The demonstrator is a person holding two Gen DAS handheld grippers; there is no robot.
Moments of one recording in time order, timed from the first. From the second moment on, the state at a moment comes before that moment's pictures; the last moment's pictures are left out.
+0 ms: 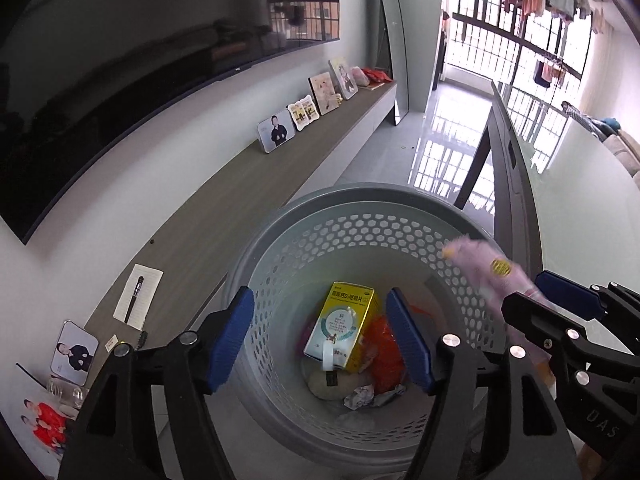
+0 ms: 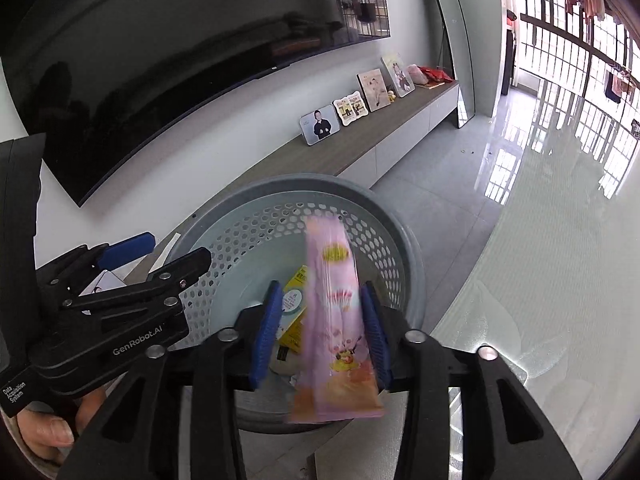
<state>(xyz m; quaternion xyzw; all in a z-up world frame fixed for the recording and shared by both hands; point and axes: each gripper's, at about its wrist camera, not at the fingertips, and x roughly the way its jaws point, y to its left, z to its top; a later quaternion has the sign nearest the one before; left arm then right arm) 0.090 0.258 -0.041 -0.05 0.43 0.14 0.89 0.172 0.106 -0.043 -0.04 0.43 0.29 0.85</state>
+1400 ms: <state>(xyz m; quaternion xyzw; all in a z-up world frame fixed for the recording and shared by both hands) 0.065 0.244 -0.034 -0.04 0.42 0.17 0.89 0.145 0.076 -0.038 -0.03 0.41 0.26 0.87</state>
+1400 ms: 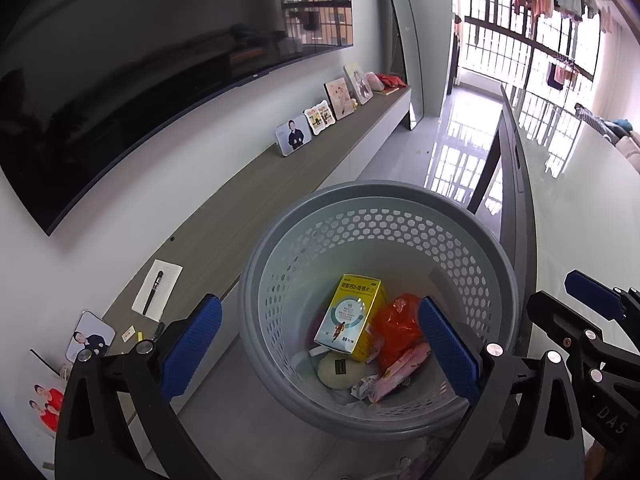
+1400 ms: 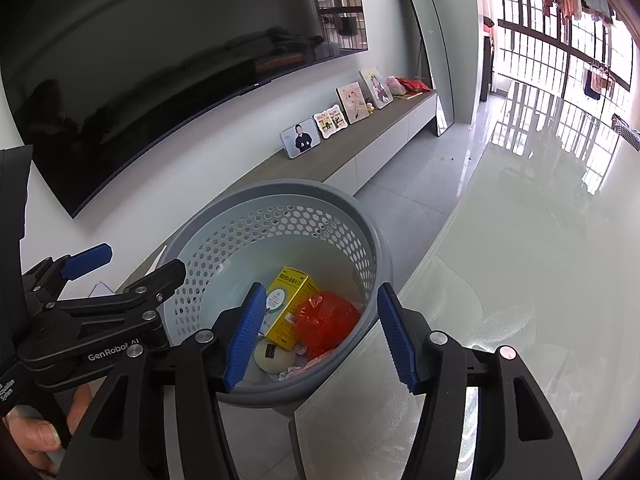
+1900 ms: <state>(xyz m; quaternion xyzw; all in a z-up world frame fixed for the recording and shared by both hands) 0.064 0.244 -0.038 -0.04 0.42 0.18 0.89 0.145 0.074 -0.038 -0.03 0.41 0.26 0.87</state>
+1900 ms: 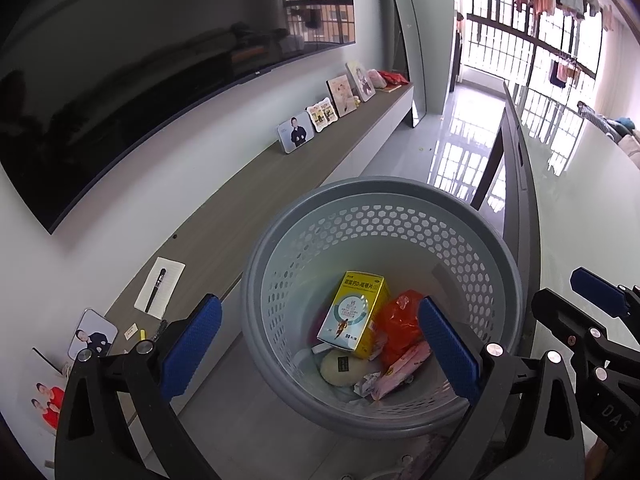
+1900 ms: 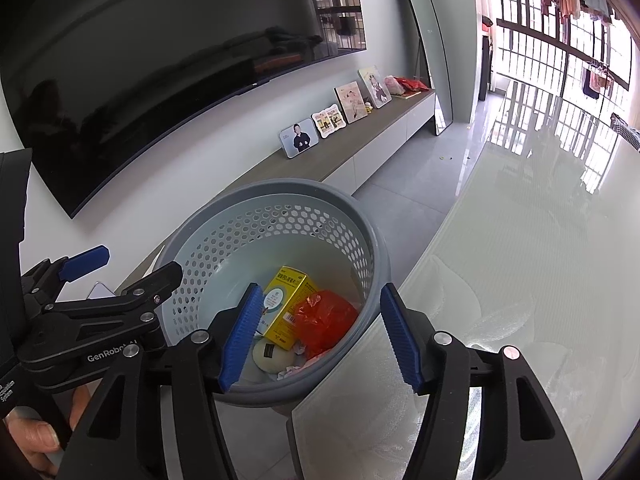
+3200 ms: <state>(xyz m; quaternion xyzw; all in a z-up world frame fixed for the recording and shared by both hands) 0.066 0.248 -0.040 -0.04 0.43 0.19 0.88 0.149 0.069 -0.040 -0.02 0.41 0.26 0.87</state>
